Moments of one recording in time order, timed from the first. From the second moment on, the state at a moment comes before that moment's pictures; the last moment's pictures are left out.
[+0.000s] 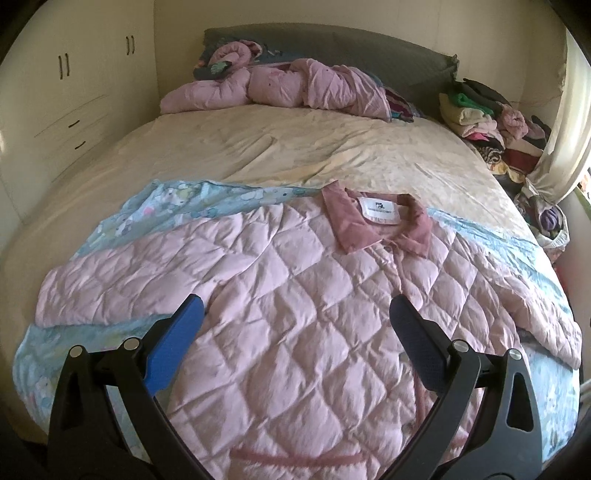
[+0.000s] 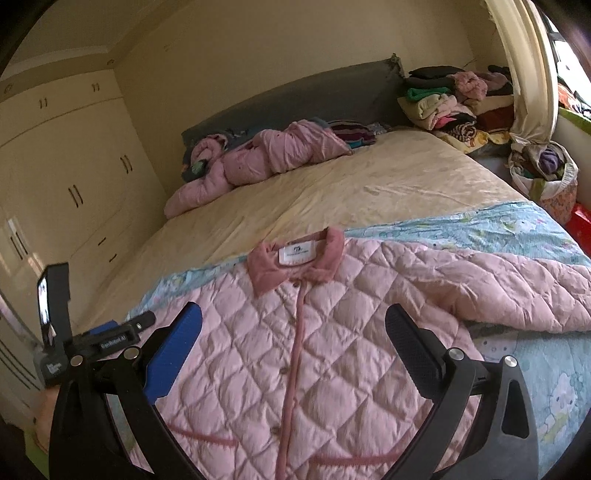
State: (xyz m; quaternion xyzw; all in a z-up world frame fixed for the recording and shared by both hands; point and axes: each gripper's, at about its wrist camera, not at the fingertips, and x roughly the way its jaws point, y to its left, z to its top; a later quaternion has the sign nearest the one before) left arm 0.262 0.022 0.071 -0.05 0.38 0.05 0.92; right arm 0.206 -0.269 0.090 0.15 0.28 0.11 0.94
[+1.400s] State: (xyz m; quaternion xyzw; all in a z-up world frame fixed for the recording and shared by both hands) left arm 0.339 -0.073 -0.084 0.00 0.47 0.02 0.89; right arm 0.262 -0.543 -0.085 0.37 0.35 -0.25 0.82
